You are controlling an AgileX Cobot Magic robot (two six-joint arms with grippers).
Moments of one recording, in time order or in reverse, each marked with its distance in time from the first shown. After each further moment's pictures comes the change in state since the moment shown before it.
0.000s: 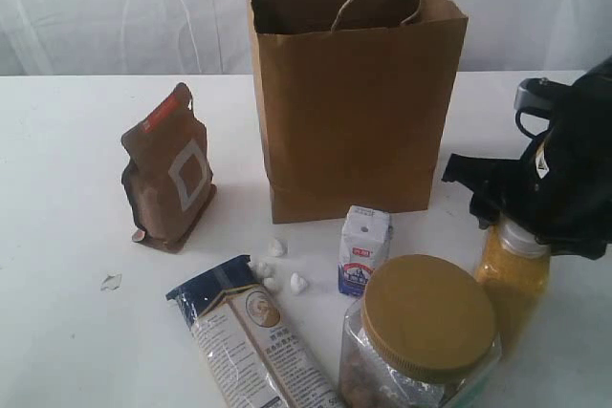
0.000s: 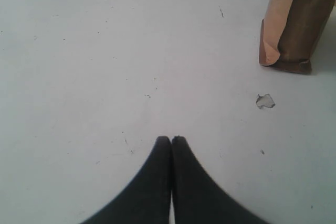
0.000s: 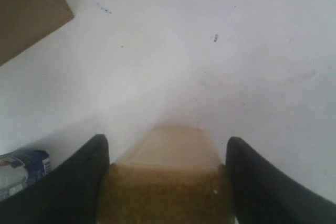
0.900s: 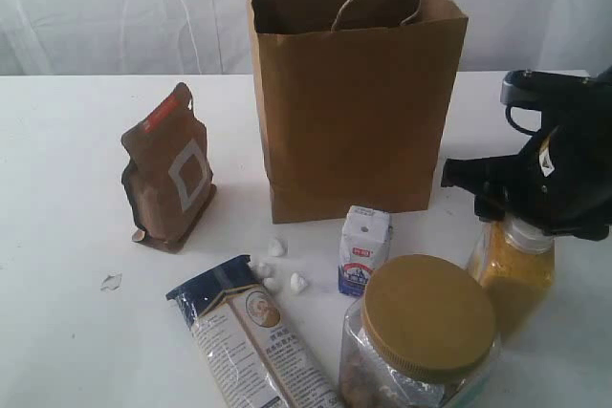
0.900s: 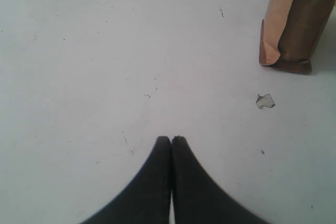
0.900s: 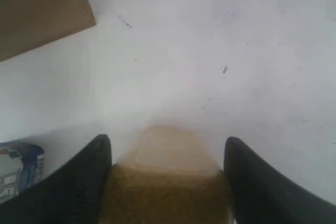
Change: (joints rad) left arm 0.000 0.000 0.000 0.000 0.000 0.000; right arm 0.000 -0.041 0.012 -0.058 -0.056 -0.155
